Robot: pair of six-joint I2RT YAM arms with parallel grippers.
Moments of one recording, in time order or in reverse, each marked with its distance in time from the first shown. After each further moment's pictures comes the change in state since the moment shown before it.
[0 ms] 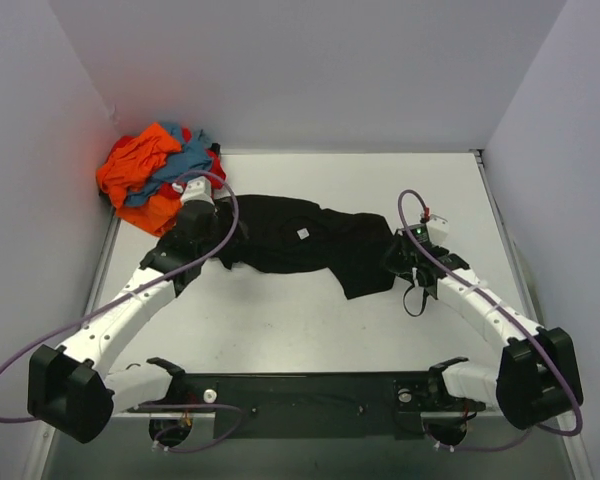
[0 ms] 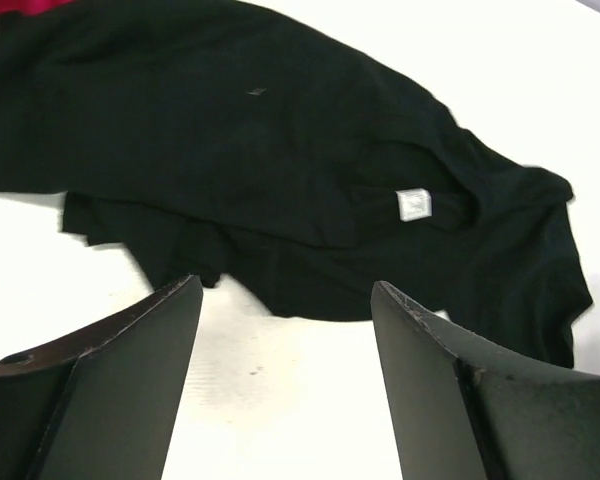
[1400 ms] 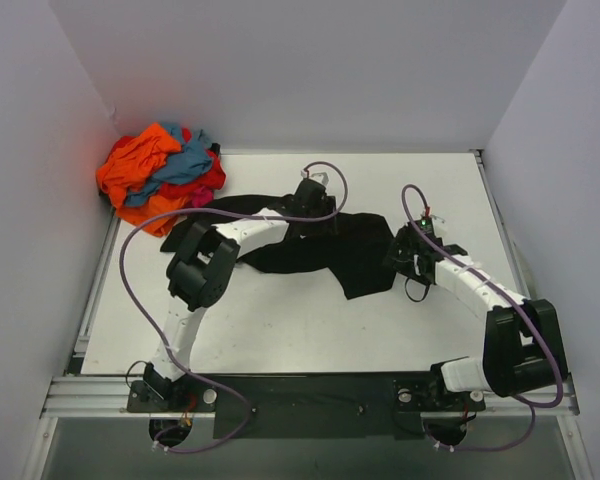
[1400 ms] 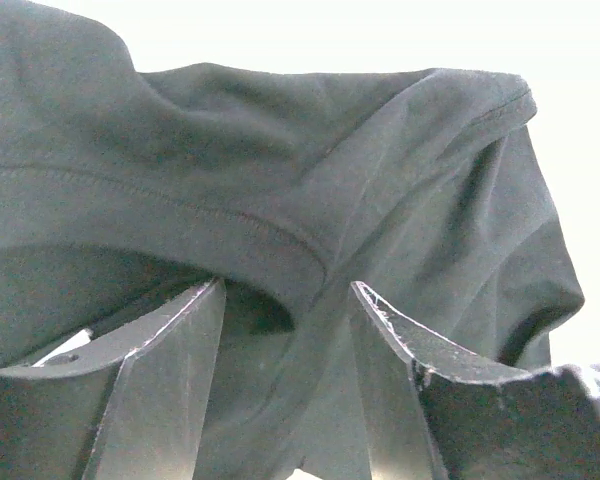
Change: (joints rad) left arm -0.292 1.028 0.710 0.156 0.223 0.022; right arm -0.122 0.183 0.053 0.030 -0.151 -0.016
